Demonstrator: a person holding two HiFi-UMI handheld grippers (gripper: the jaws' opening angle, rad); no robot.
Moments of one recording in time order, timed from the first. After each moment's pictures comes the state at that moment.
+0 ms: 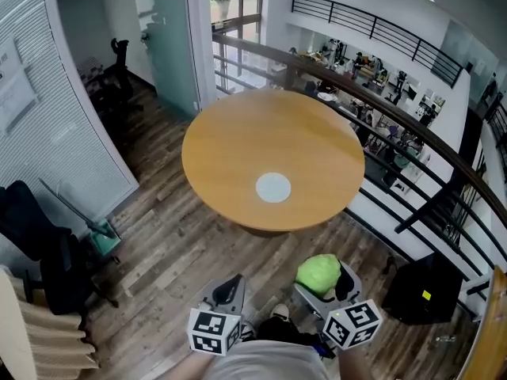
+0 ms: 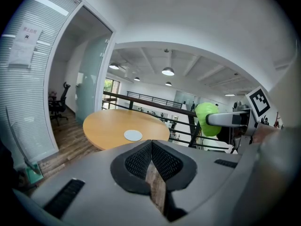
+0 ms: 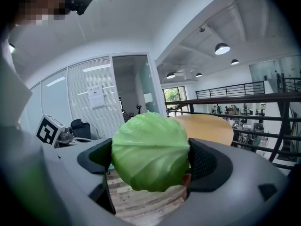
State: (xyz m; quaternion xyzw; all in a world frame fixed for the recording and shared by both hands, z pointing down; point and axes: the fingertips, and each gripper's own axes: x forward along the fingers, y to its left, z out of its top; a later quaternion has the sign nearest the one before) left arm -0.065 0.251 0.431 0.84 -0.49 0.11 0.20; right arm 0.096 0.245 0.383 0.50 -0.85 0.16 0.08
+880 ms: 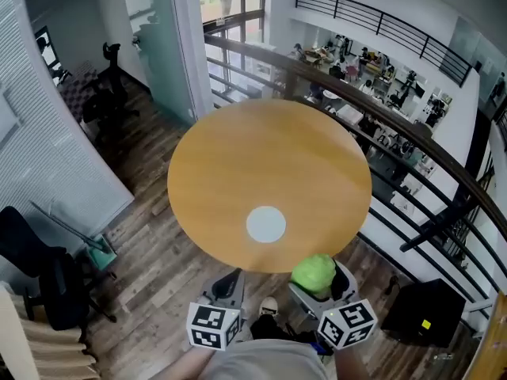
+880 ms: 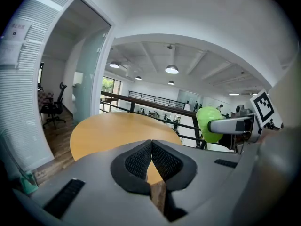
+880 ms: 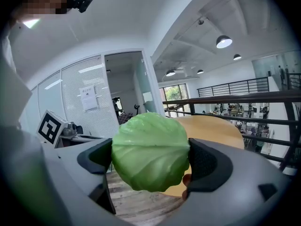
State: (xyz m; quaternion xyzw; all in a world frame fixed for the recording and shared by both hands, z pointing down) left arm -0.012 0.055 0.427 0.84 -0.50 0.12 0.19; right arm 0.139 0.058 0.392 0.48 -0.86 0.17 0.08
